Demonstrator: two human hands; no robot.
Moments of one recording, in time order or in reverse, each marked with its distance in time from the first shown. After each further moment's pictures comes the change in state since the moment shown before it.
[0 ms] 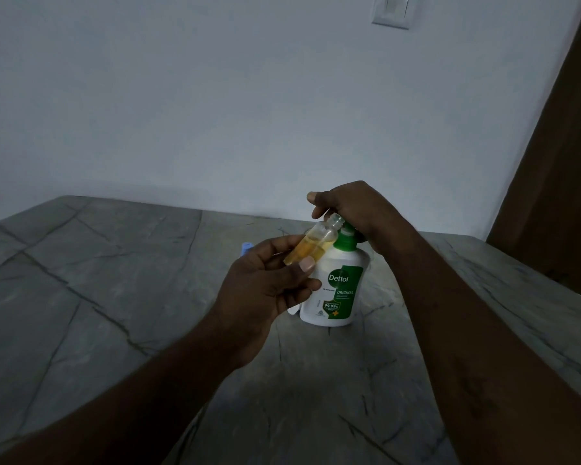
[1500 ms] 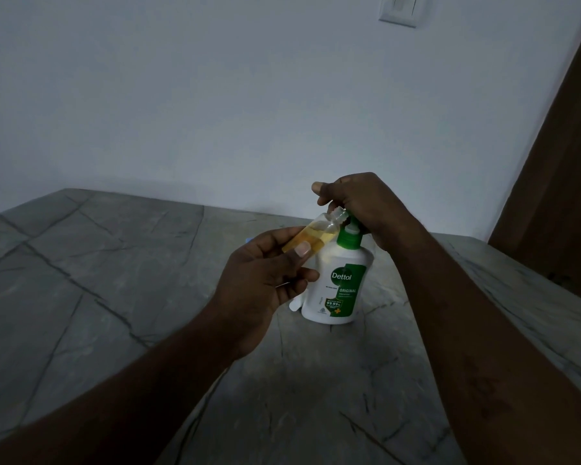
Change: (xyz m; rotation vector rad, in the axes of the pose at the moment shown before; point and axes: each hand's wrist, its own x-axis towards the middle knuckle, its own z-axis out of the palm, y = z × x) left_hand 0.001 0.003 -0.002 -0.048 0.001 0.036; right_hand -0.001 -0.002 -0.001 0.099 0.041 -0.038
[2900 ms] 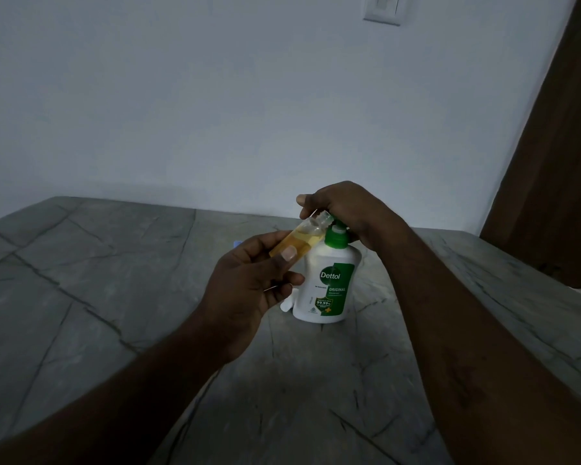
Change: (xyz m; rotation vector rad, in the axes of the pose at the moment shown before) left_hand -0.002 0.000 0.001 0.020 0.012 -0.017; right_hand 0.000 0.003 0.000 -0.002 -0.161 0.096
